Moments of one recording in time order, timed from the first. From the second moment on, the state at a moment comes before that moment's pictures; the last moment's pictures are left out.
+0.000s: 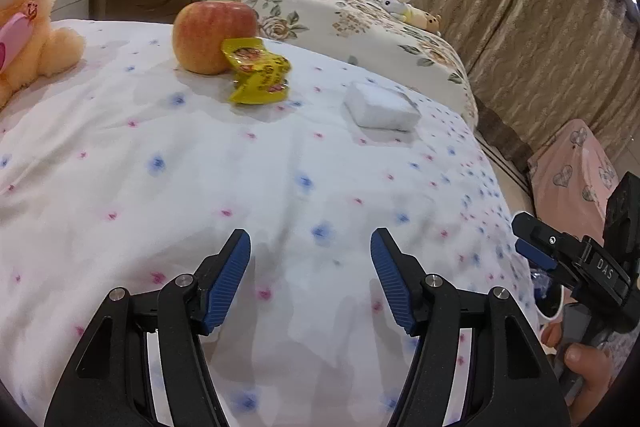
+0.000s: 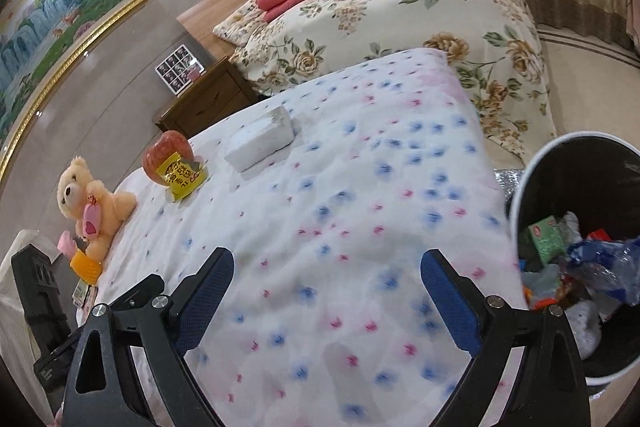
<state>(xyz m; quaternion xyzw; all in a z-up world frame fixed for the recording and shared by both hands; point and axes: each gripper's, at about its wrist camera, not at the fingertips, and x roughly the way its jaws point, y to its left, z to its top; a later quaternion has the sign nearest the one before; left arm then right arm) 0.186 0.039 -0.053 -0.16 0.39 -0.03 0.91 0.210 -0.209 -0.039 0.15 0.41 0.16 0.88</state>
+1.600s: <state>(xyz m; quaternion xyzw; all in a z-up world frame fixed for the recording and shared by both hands) 0.324 0.086 -0.057 -0.09 0.40 -0.03 0.91 0.343 -0.098 -0.056 0.03 0.43 0.20 0.88</state>
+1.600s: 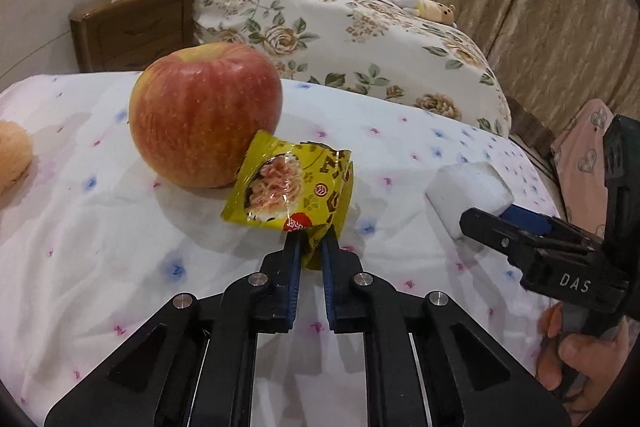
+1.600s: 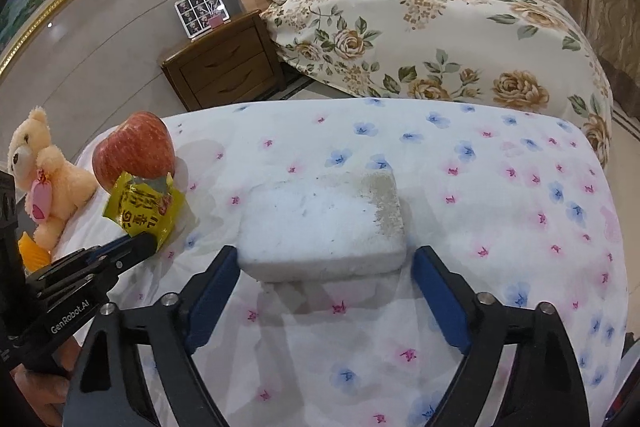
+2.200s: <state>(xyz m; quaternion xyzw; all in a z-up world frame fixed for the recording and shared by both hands) 0.272 0.056 -0.053 -0.11 0.39 -0.06 0.91 0.287 -0.147 -0.047 0.09 0.42 0.19 0.88</state>
